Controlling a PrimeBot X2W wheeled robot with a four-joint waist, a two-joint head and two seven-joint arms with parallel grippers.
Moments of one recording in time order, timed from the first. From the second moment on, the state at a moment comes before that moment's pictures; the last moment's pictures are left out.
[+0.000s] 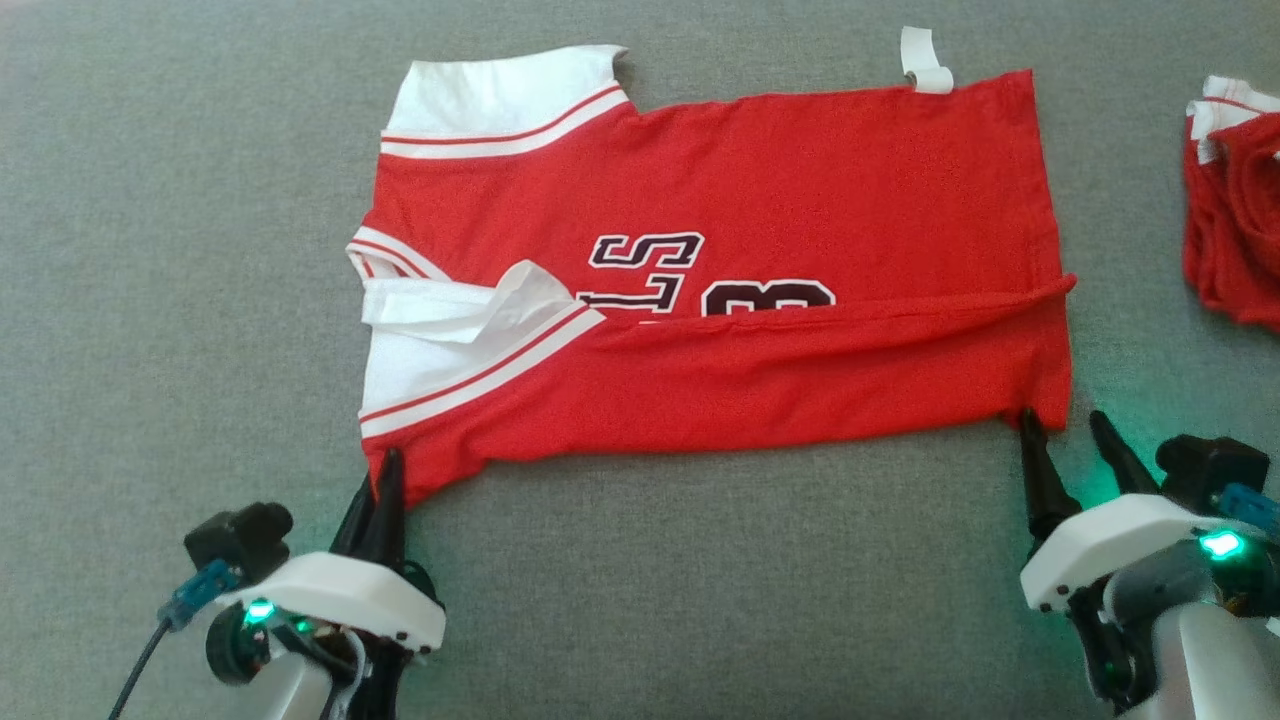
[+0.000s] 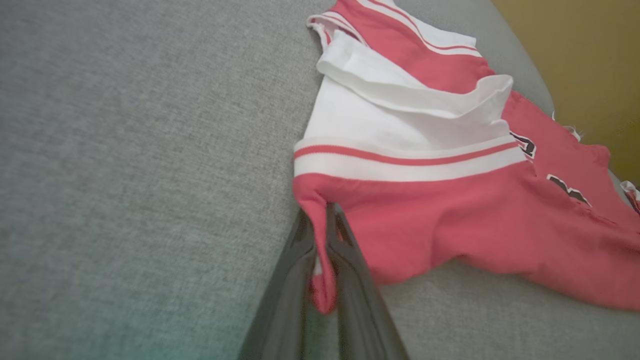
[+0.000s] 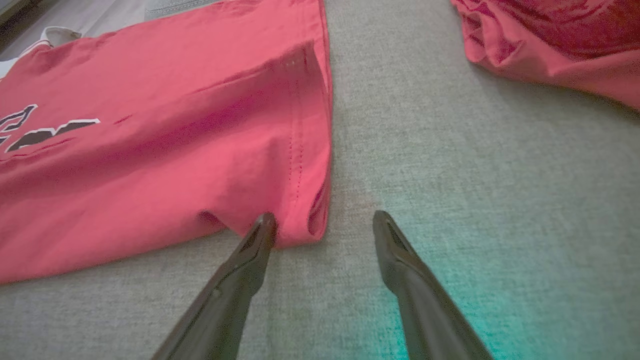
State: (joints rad) left arm -0.13 0.25 -0.42 0.25 -0.84 0.09 -0.02; right arm -0.08 -0.04 -0.12 0.24 0.16 0.13 0.14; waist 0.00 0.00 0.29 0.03
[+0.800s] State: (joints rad) left arm 0.01 0.38 -0.42 -0.13 -0.77 0.17 0.01; right arm -0.01 -0.04 -0.15 0.09 0.21 0.13 0.14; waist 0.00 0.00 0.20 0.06
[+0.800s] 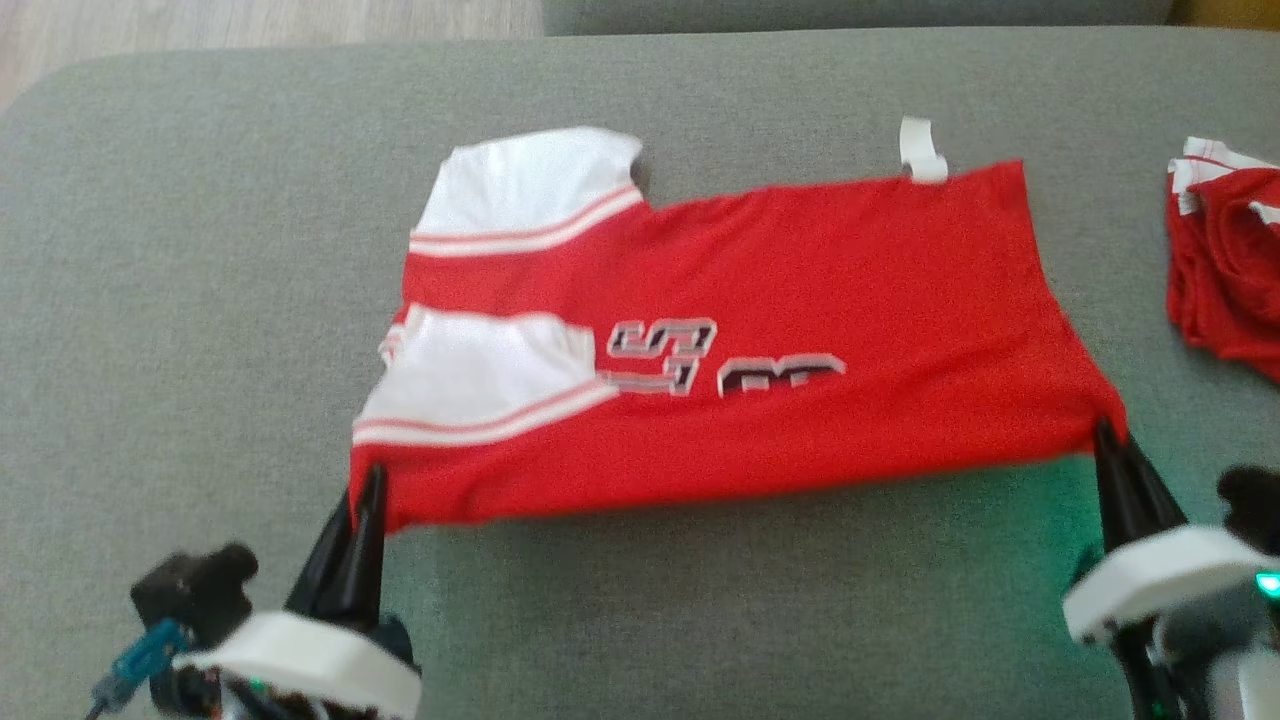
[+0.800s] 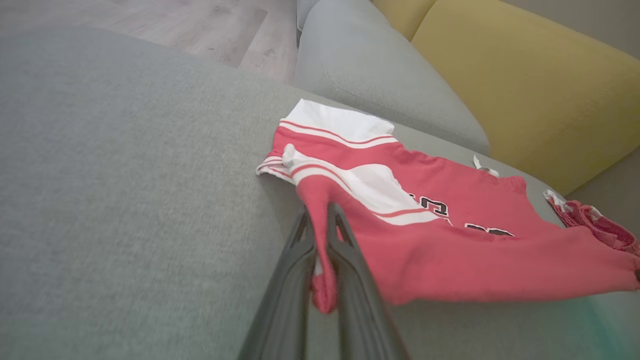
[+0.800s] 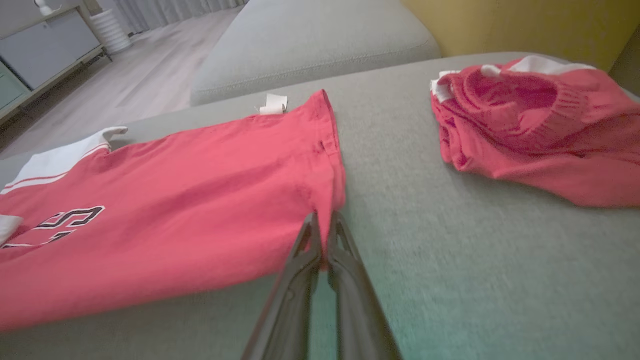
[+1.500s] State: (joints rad) left arm 0.10 0.38 -0.42 0.01 -0.82 0.18 0.02; right arm 0.14 -0.04 -0.16 0.07 0.22 0.13 0.21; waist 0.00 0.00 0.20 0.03
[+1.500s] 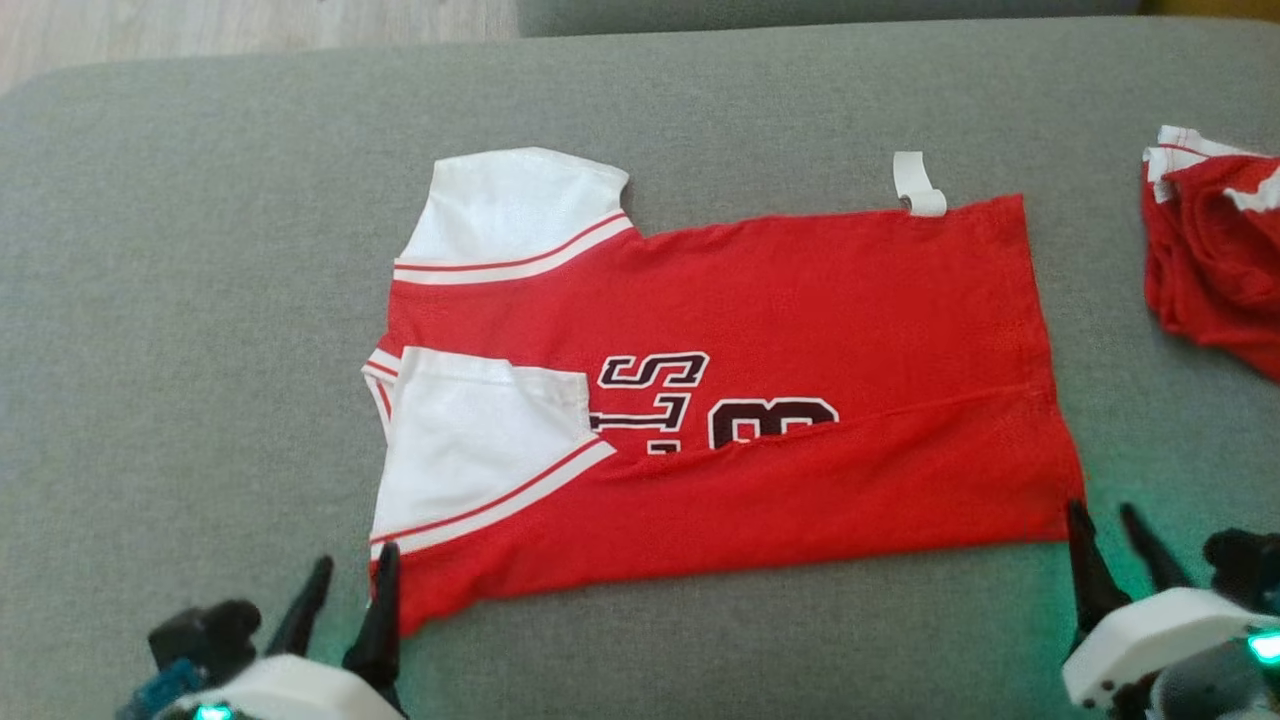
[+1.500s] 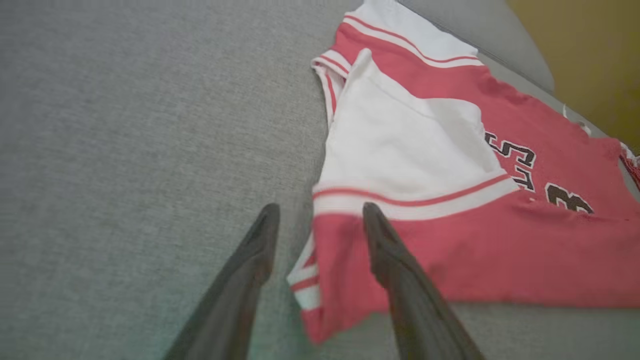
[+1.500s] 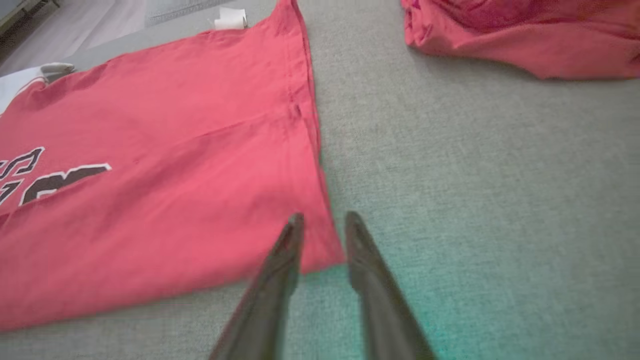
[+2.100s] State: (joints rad) left arm -0.60 0.56 -0.41 0.00 -0.73 0.09 0.36; right arm -0.13 -0.04 -0.11 -0.17 0.15 0.13 0.28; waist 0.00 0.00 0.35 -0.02
